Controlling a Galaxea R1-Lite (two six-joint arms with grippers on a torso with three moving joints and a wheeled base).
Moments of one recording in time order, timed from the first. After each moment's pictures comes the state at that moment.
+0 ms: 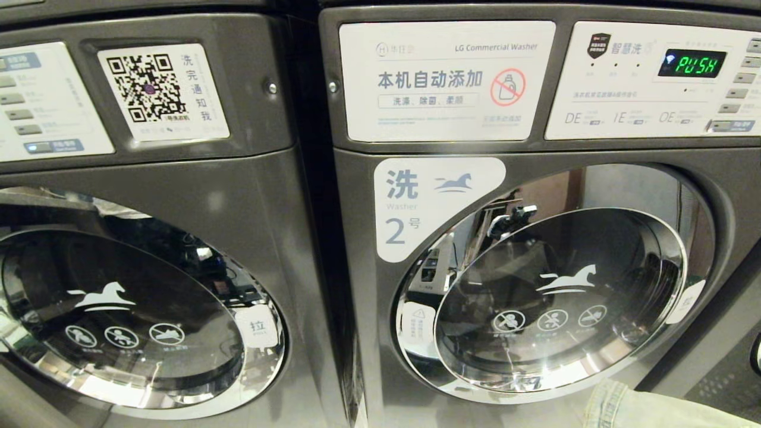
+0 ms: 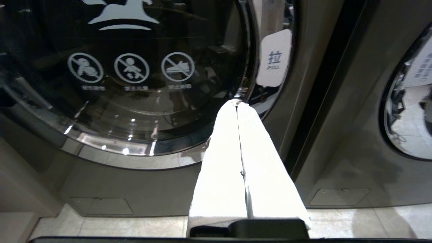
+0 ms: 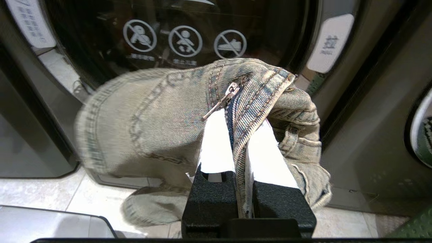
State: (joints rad) left arm 0.00 0.00 0.00 0.00 0.00 0.00; right arm 0.00 0.00 -0.03 0.08 0.05 -0.11
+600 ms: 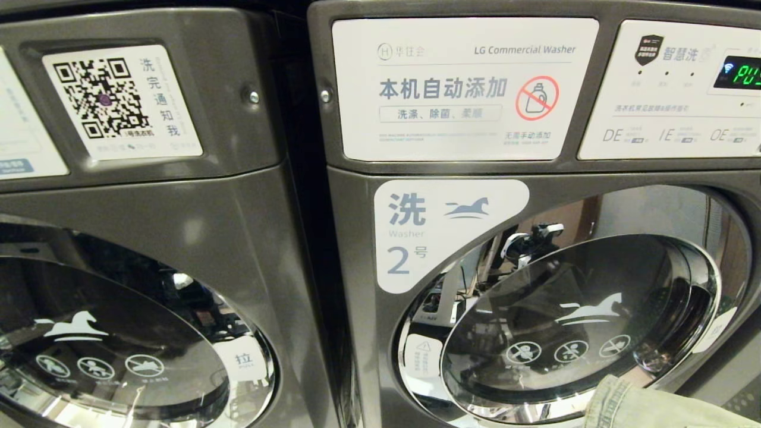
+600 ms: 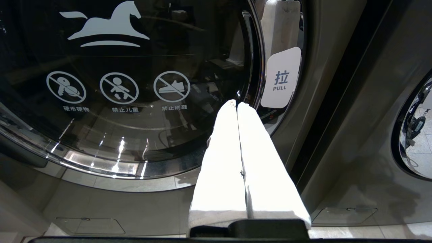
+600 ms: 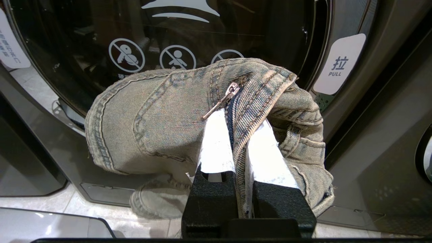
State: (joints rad) left arm 0.00 0.00 0.00 0.00 0.00 0.00; right arm 0.00 0.00 -0.03 0.07 0.05 -0.11
